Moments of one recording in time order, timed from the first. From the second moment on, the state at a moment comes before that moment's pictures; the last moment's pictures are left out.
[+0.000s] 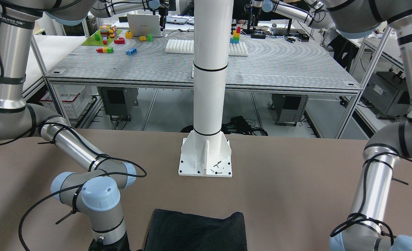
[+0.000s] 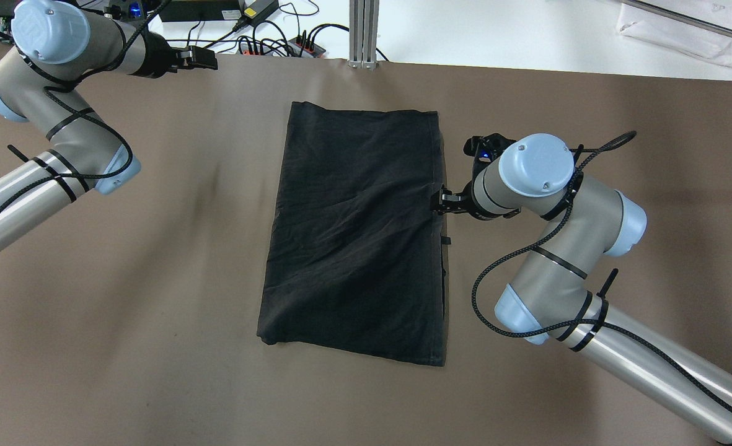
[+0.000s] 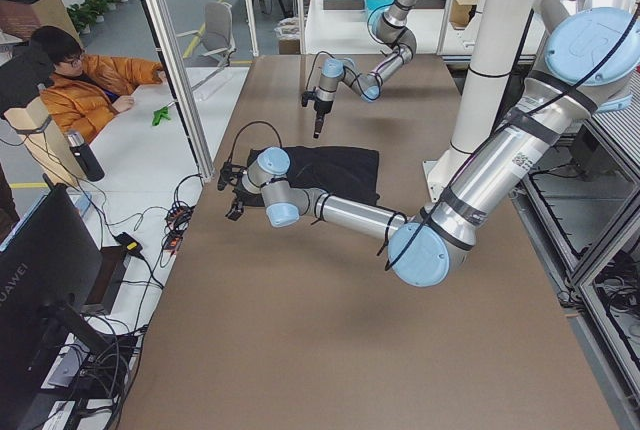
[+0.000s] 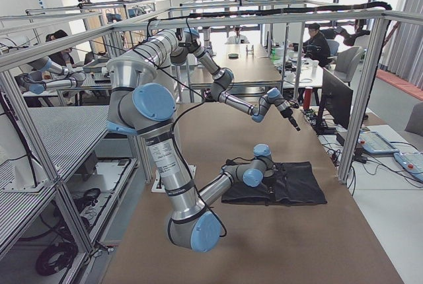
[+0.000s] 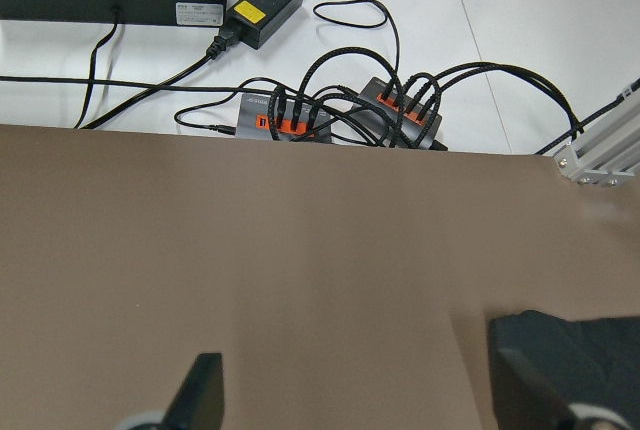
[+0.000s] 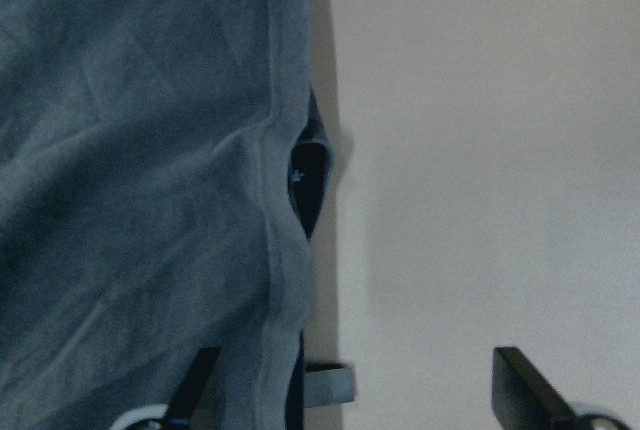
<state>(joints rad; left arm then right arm) -1.05 -2.27 -1.12 -2.50 -1.88 -1.04 0.75 -1.02 1.59 -1.29 1.85 1.13</state>
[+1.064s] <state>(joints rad) -1.05 -2.27 -1.12 -2.50 -1.88 -1.04 0.47 -1.21 1.78 -0.92 1.67 1.63</state>
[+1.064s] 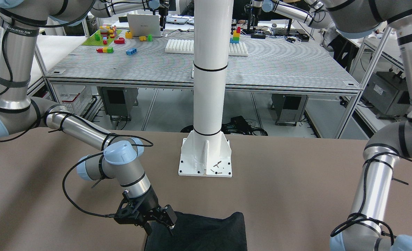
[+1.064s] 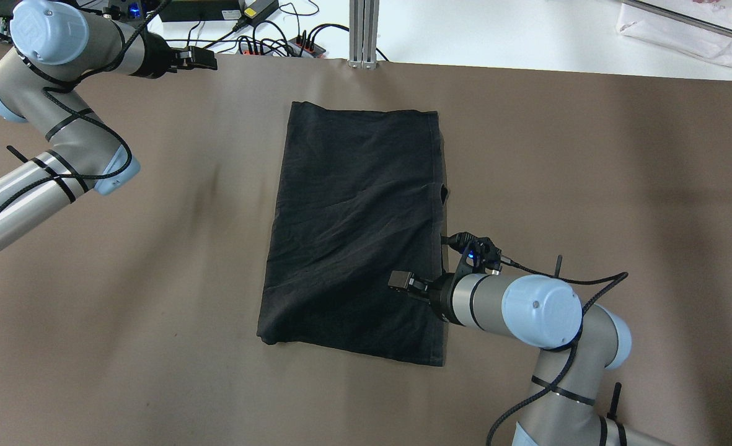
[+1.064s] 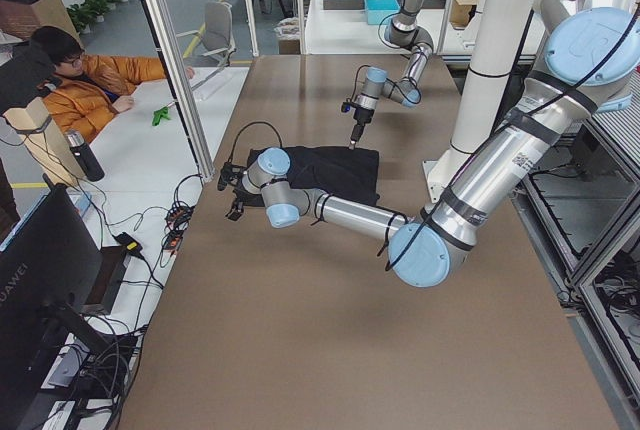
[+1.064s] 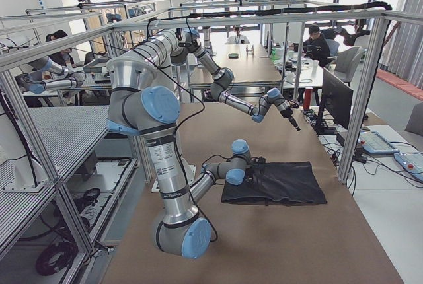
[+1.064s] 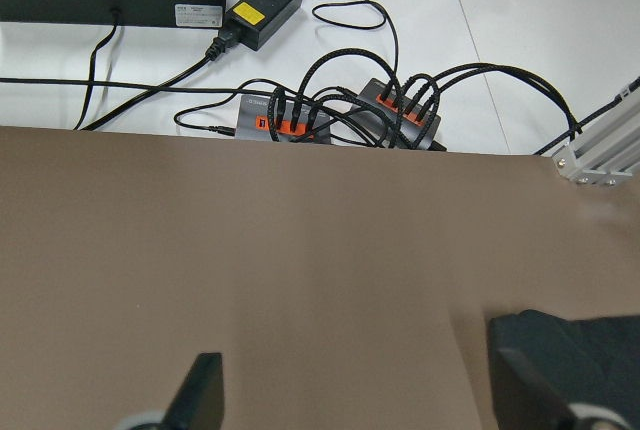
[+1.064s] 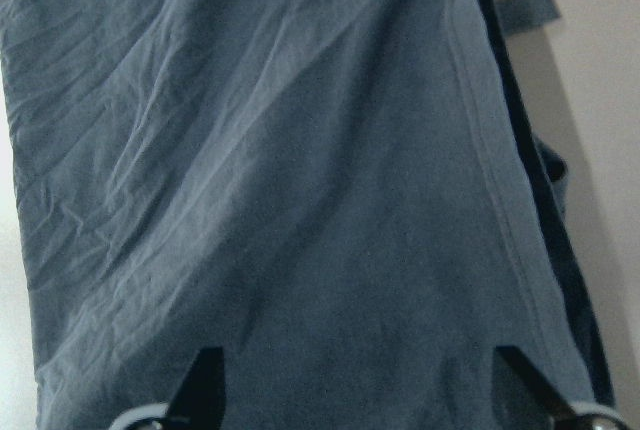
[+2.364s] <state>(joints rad) -1.05 -2.25 -1.12 -2.51 -1.87 -1.03 0.34 -1.20 1.71 -0.89 1.51 1.74</state>
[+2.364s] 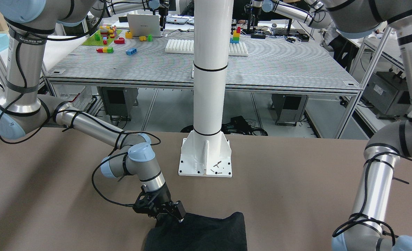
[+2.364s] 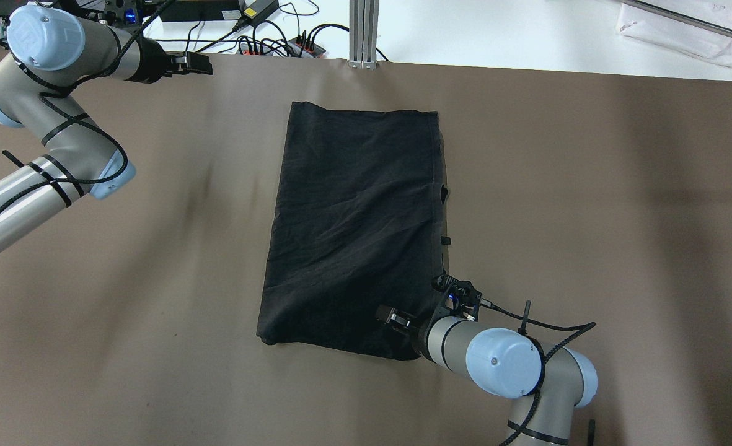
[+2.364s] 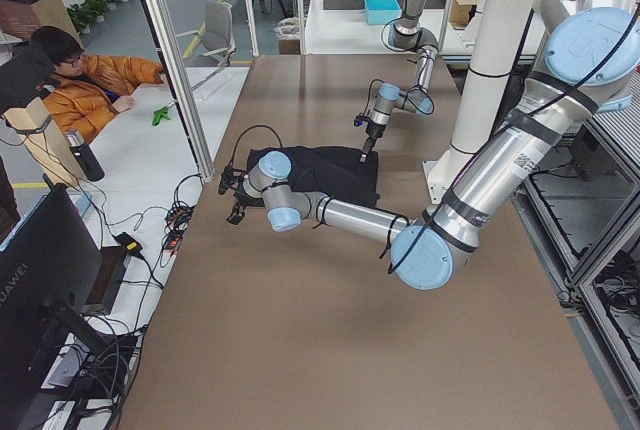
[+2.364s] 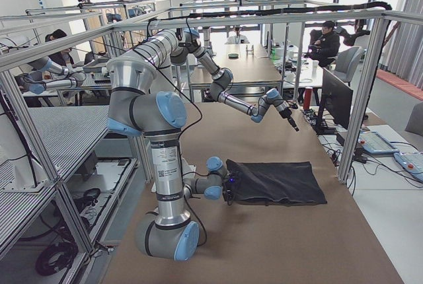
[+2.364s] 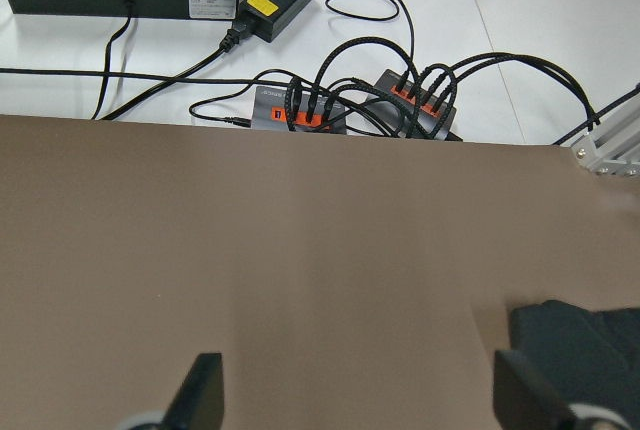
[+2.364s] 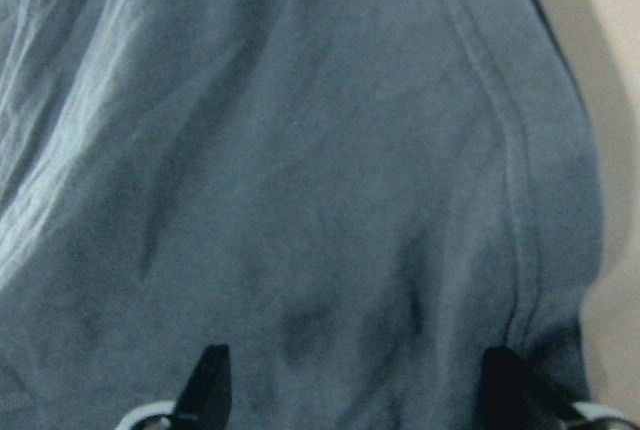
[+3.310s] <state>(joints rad) -1.05 -2.25 -1.13 -2.51 -1.88 -1.04 0.36 -1.12 1.68 -0.89 1.52 1.78</state>
